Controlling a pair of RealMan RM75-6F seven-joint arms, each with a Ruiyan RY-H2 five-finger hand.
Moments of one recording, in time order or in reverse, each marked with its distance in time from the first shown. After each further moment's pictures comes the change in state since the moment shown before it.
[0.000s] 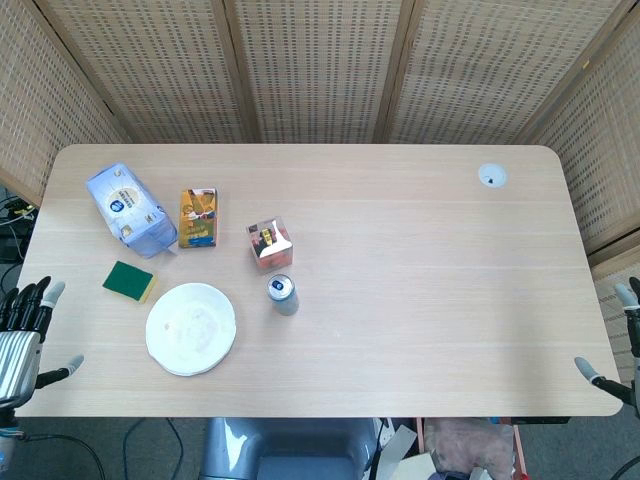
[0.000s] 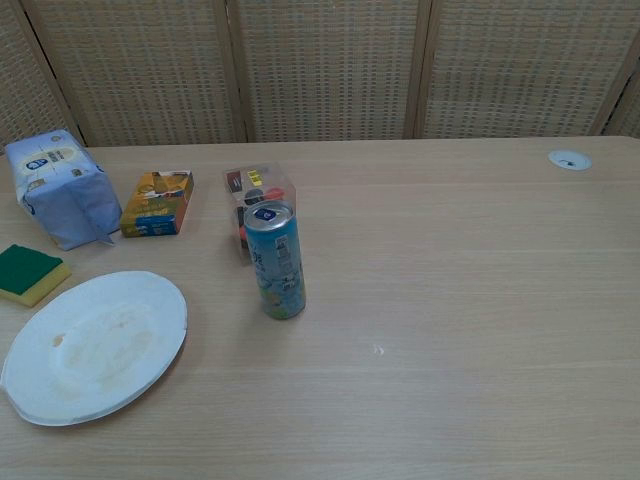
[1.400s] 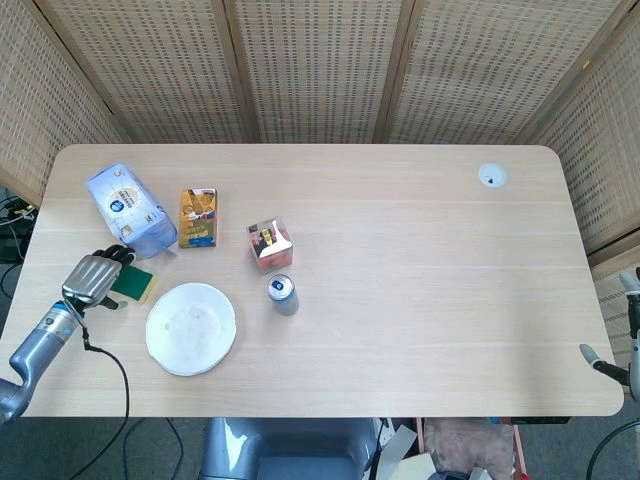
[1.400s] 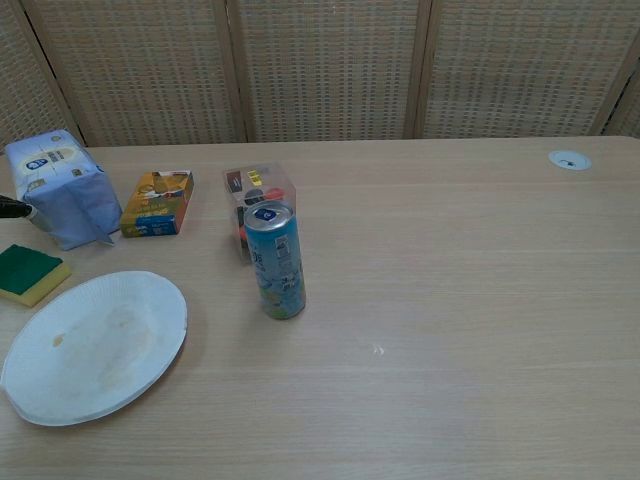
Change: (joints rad) left arm -0.526 -0.495 0.084 1.265 0.116 -0.635 -0.714; right arm 0.041 -0.047 0.053 -0.007 0.152 -0.086 -0.140
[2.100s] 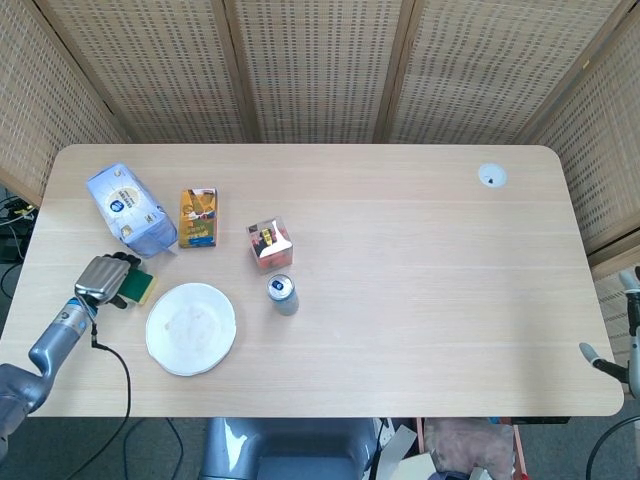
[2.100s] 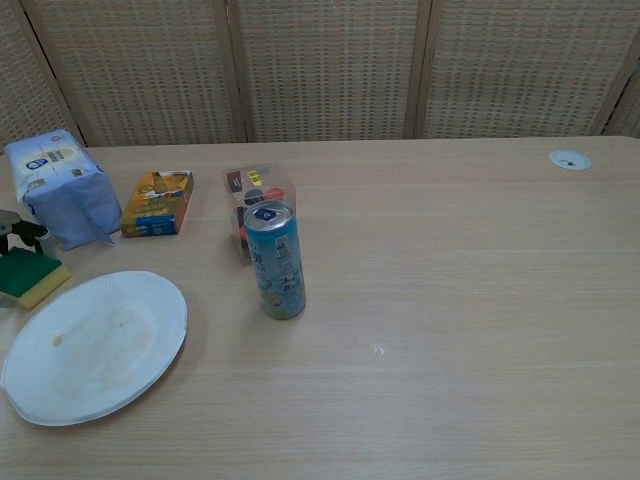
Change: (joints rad) left arm -0.039 -0.095 0.021 0.104 -0.047 -0.117 -0.067; right arm 0.008 -0.002 0.003 0.006 0.016 -0.020 0.001
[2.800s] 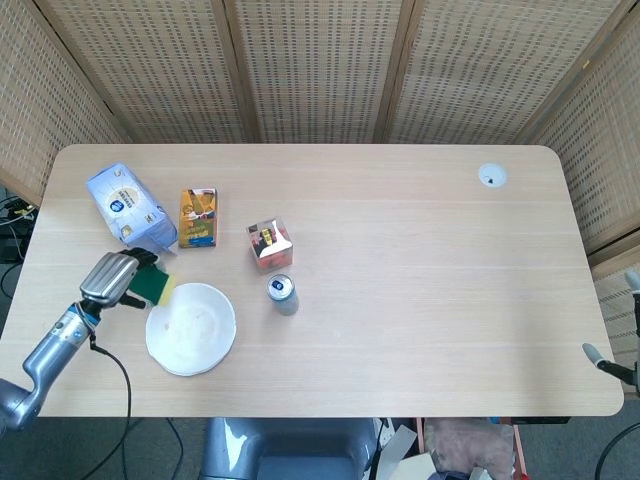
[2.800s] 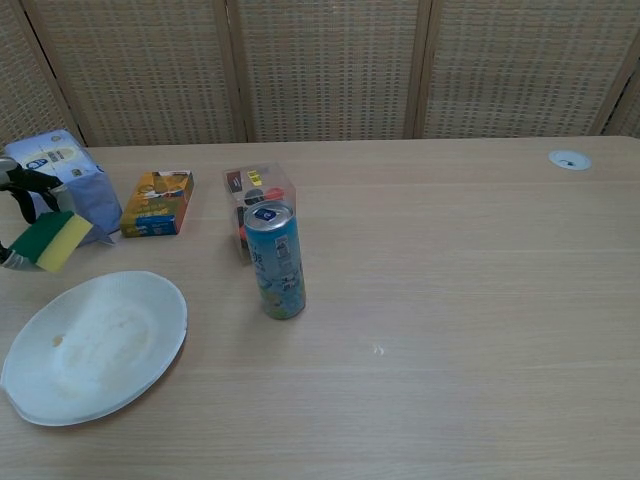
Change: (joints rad) left arm 0.041 0.206 -0.021 -0.447 0.017 0.337 -0.064; right arm -0.010 0.030 -0.002 -0.005 -0.013 0.006 0.076
